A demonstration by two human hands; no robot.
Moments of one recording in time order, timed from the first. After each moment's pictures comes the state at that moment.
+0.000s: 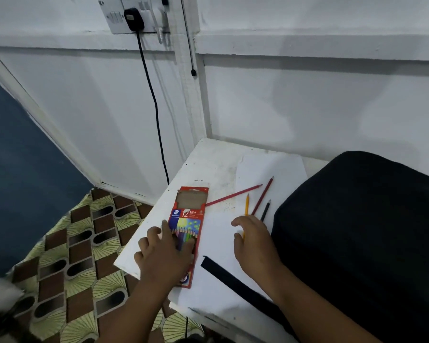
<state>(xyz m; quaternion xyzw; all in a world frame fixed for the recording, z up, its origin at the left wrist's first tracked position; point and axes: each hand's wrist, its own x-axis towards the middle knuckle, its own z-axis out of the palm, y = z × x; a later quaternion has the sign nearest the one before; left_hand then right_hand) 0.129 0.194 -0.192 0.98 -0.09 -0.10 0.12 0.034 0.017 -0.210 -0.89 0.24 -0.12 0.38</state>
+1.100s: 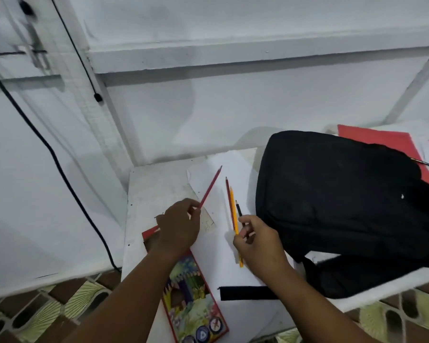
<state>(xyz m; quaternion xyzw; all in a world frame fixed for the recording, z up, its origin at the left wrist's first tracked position) 0.252 0.084 -0.184 0.81 -0.48 -0.14 0.31 0.059 0.058 -0.184 -0.69 0.53 -0.26 0.43</state>
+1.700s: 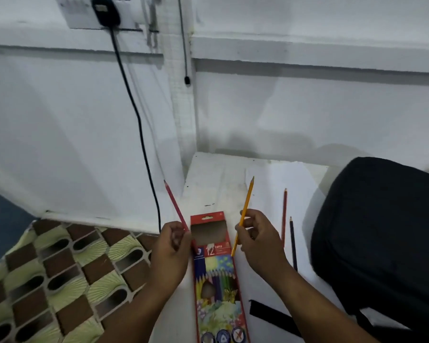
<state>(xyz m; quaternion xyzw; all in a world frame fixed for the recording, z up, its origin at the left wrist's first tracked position) 0.277 0.200 -0.223 0.79 -0.21 -0.17 0.56 0.144 0.048 -0.197 -0.73 0.38 -0.22 0.52</state>
